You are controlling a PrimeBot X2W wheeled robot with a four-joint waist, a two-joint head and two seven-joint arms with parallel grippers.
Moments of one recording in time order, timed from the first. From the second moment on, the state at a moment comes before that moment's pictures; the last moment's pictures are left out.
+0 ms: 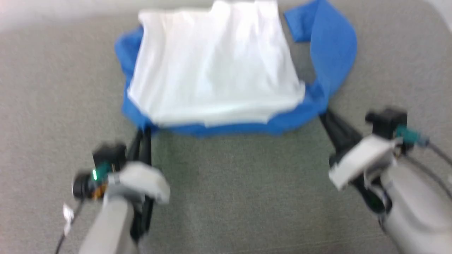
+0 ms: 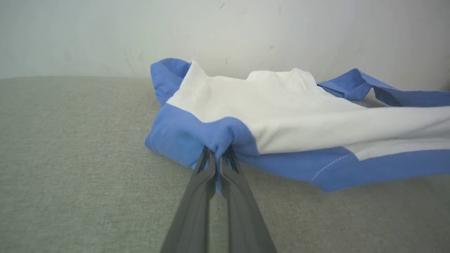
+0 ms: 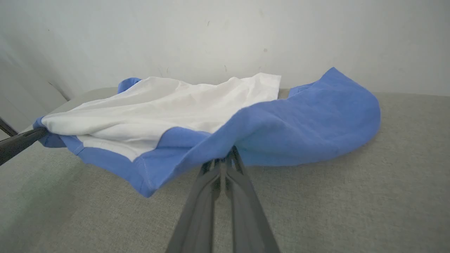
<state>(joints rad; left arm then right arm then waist) -0.37 0.19 -0.23 0.42 -0.36 0.11 -0.23 -0.55 -0.35 0.54 0.48 0.67 0.13 -0.24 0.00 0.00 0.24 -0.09</state>
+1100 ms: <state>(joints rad) 0.14 0.11 -0.27 0.23 -0.52 0.14 -0.19 0.21 -0.10 0.17 0.08 0.32 0.13 0.01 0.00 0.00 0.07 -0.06</state>
